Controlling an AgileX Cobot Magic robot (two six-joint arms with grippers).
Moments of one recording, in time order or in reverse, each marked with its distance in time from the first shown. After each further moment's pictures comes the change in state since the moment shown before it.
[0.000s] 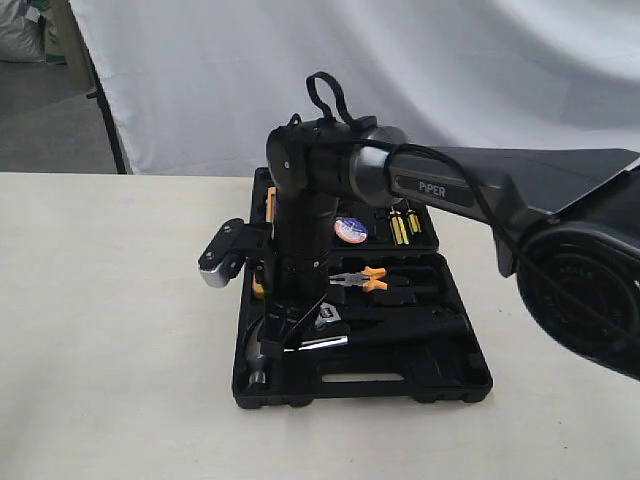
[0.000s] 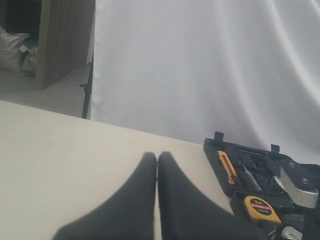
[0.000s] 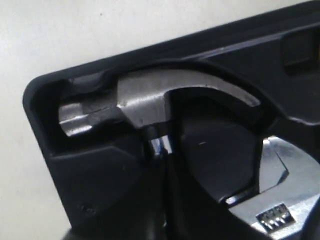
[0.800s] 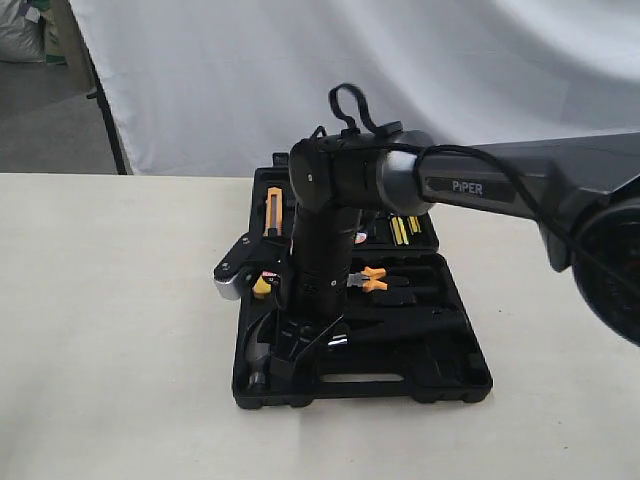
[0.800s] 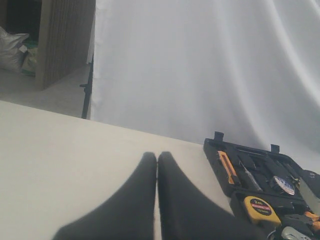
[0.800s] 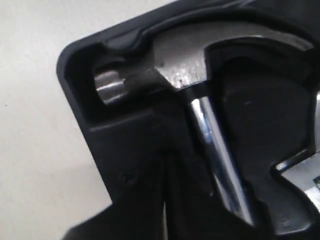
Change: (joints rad) left arm 0.000 0.000 0.000 0.000 0.000 0.000; right arm -0.002 -0.083 0.218 0.029 -0.088 0.042
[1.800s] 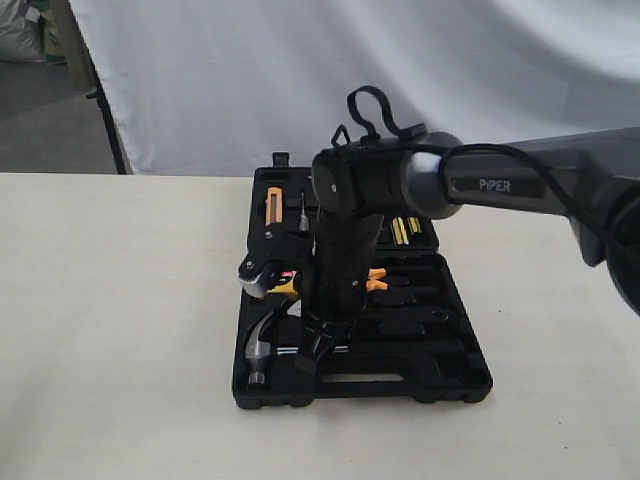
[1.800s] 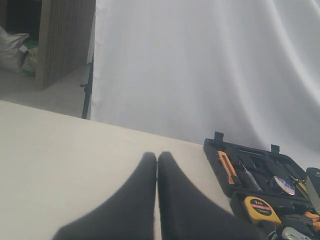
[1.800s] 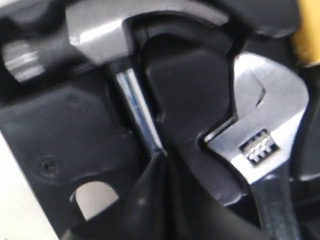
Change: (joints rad) left arm 0.000 0.000 0.000 0.000 0.000 0.000; right arm -0.032 -0.045 0.087 -0.093 -0.151 0.027
